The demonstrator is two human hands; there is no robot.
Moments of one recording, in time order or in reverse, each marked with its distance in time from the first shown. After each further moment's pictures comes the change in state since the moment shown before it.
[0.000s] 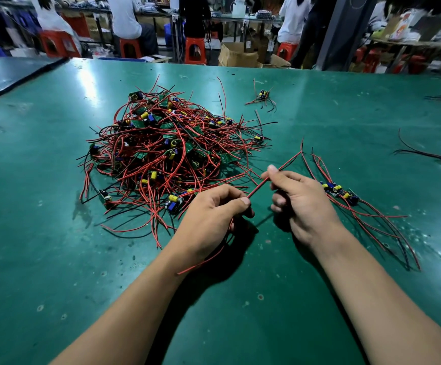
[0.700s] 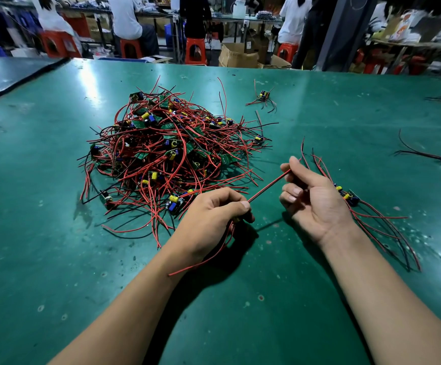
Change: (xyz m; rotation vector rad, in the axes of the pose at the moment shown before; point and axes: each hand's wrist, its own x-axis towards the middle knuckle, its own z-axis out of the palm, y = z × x) left_hand -0.001 -0.001 -0.004 -0.031 -0.042 -0.015; right_hand 0.004 -0.016 -0.007 0.329 0.033 0.103
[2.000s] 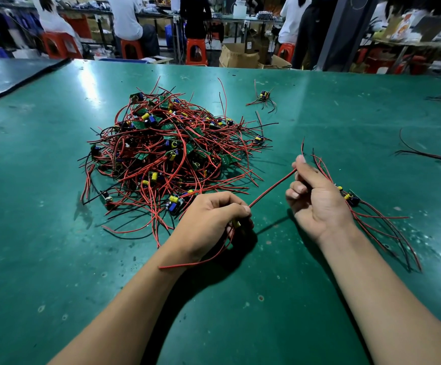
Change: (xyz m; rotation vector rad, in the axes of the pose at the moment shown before) left_hand -0.004 0.007 -0.001 0.020 -0.018 -0.056; right_hand 0.007 0.003 -0.006 0.049 0.125 -0.108
